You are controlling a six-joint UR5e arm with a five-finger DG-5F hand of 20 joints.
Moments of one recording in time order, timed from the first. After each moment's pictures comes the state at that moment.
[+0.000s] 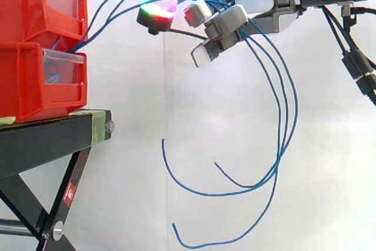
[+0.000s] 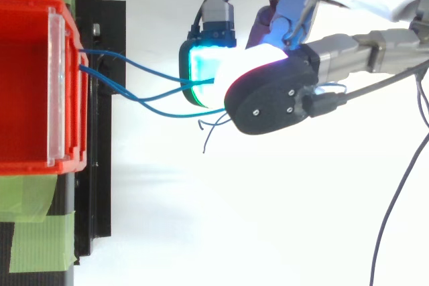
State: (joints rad) arm 0.12 -1.84 -1.57 -2.90 -1.27 -0.39
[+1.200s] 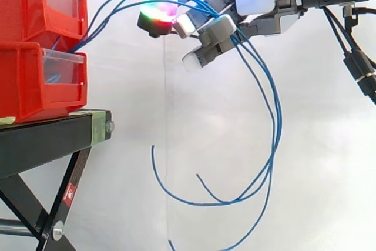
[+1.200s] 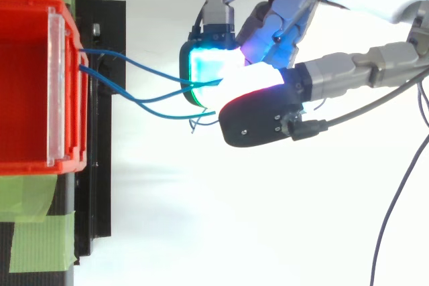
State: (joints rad) arm 0.12 -1.84 -1.57 -2.91 -1.27 -0.39
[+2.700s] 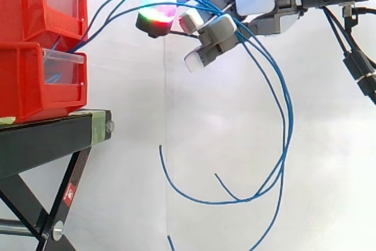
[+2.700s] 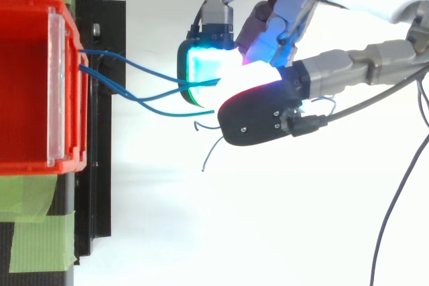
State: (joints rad) arm 0.12 -1.84 -1.57 -2.91 -1.27 -0.39
